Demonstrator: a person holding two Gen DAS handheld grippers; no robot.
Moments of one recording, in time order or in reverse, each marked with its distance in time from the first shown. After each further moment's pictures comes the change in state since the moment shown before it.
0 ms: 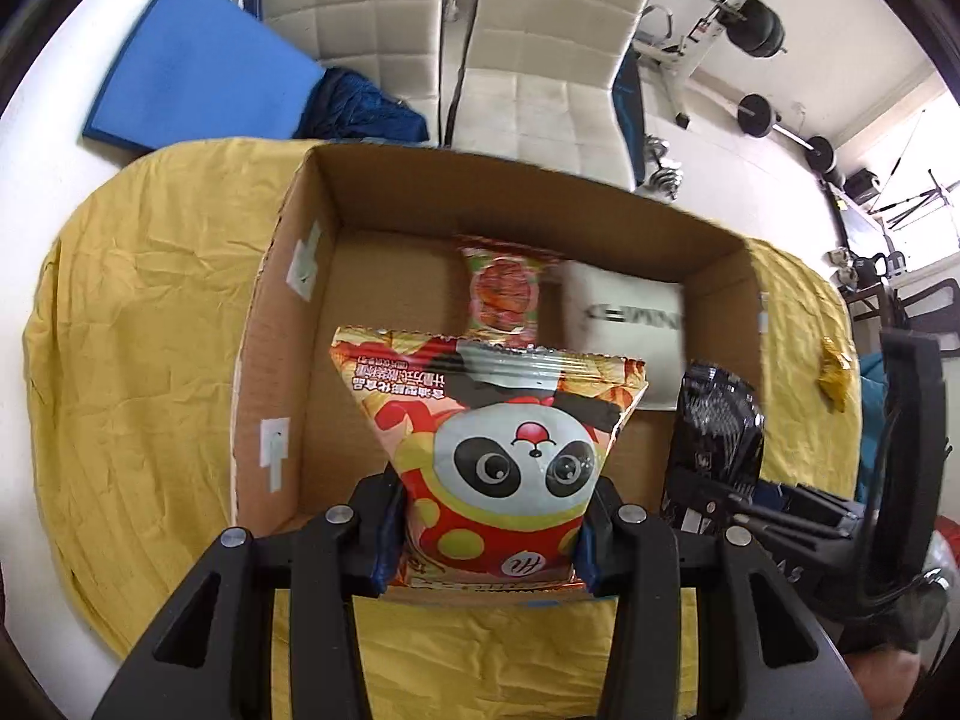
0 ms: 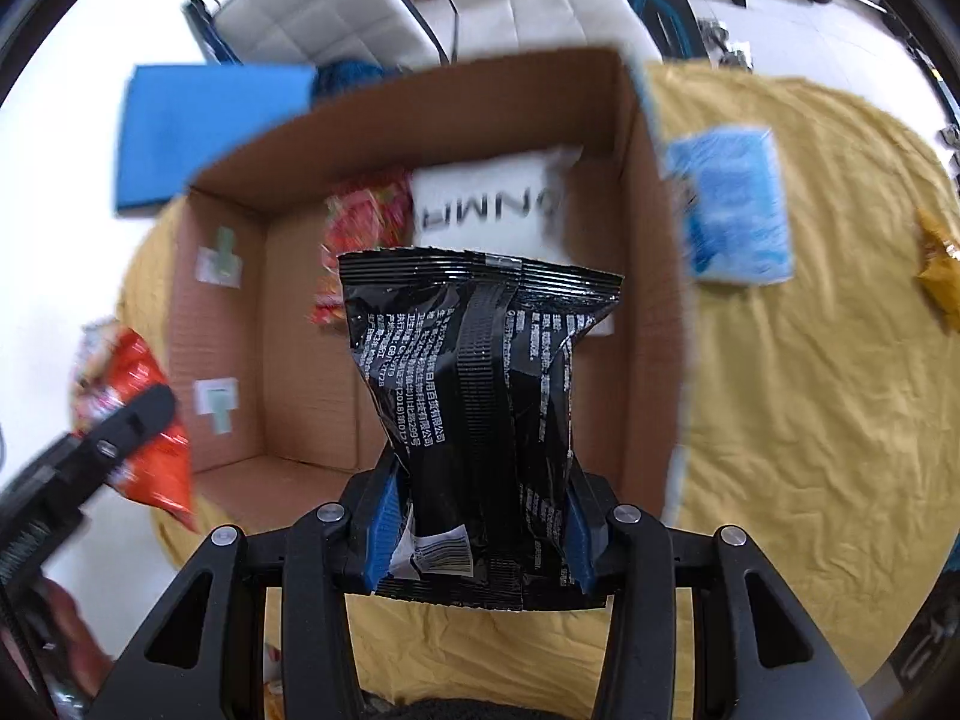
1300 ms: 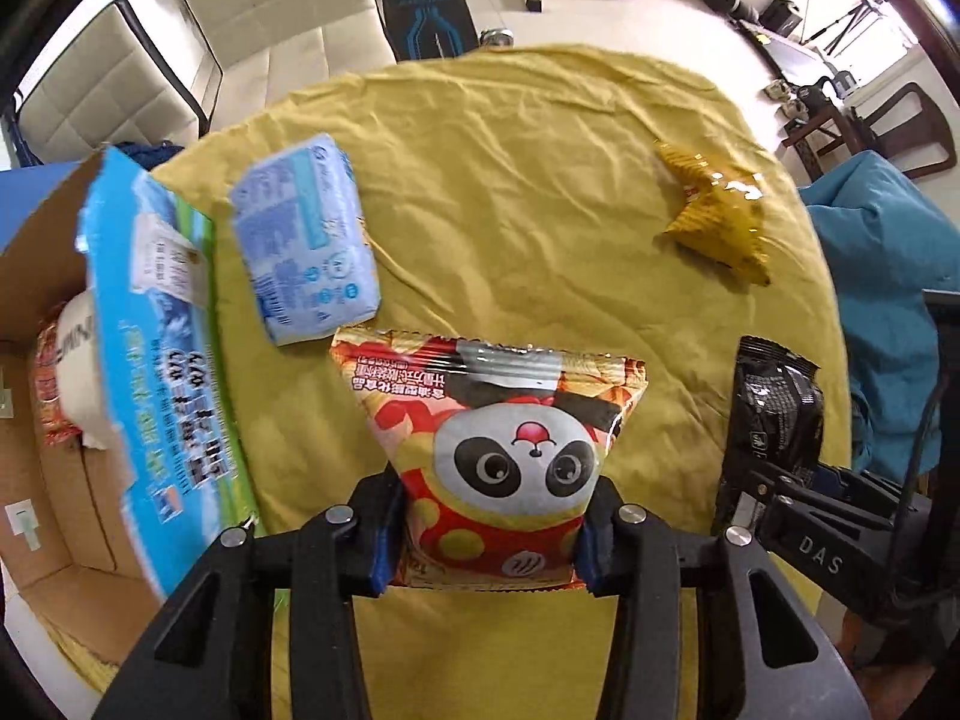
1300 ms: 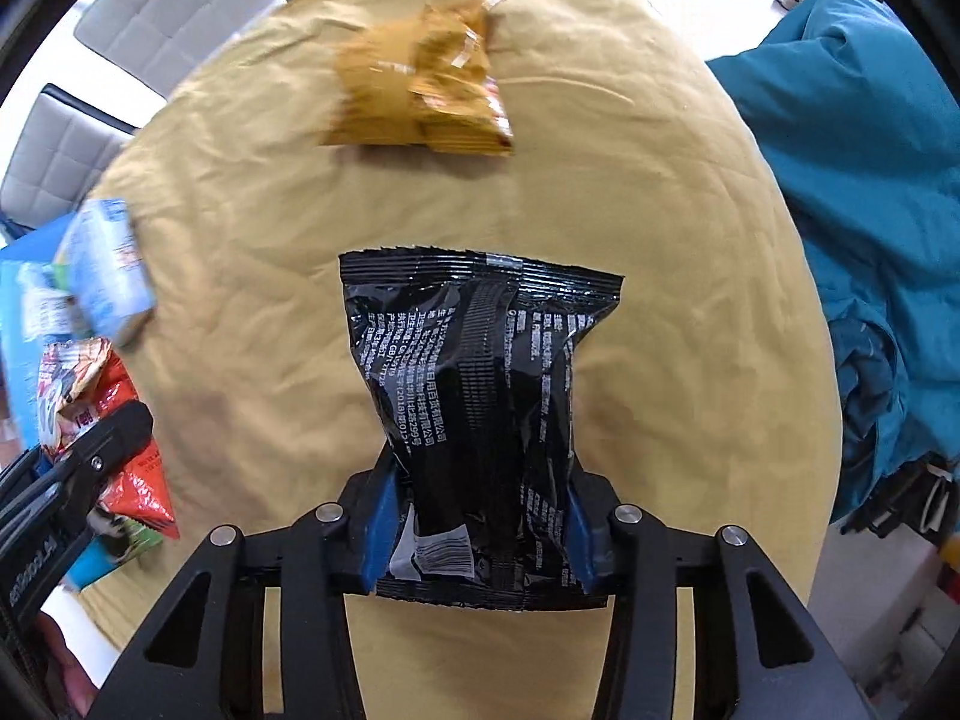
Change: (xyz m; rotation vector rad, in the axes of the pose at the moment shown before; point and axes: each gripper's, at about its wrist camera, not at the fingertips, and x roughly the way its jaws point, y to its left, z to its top) left arm 0.145 -0.335 -0.056 0.335 0.153 0.039; right arm -0.021 -0.374 -0.047 0.365 -0.026 -0.162
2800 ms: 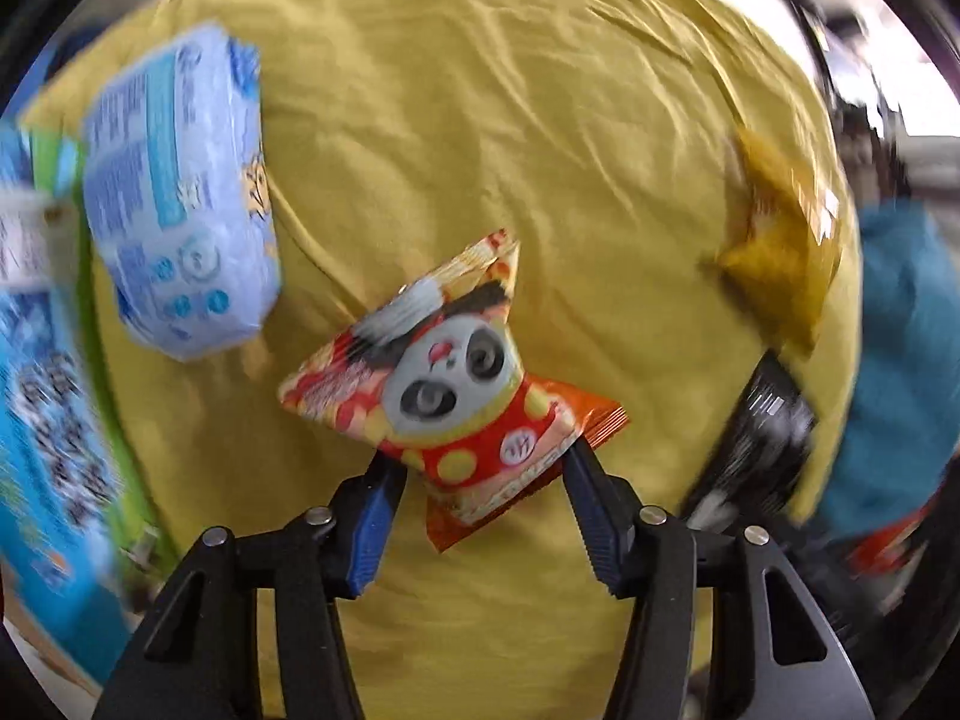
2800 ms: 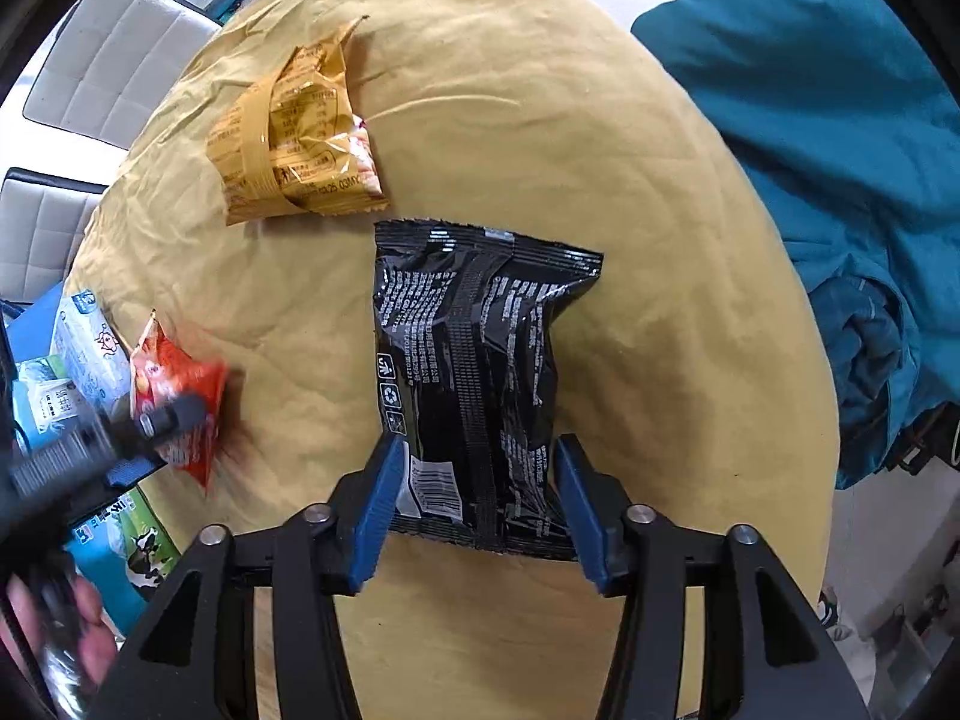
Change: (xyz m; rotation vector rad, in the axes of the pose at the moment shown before) left arm 0.072 0.012 0.062 -0.253 0.268 -0.162; right arm 0.002 -0.065 0.029 0.161 0.064 0.036
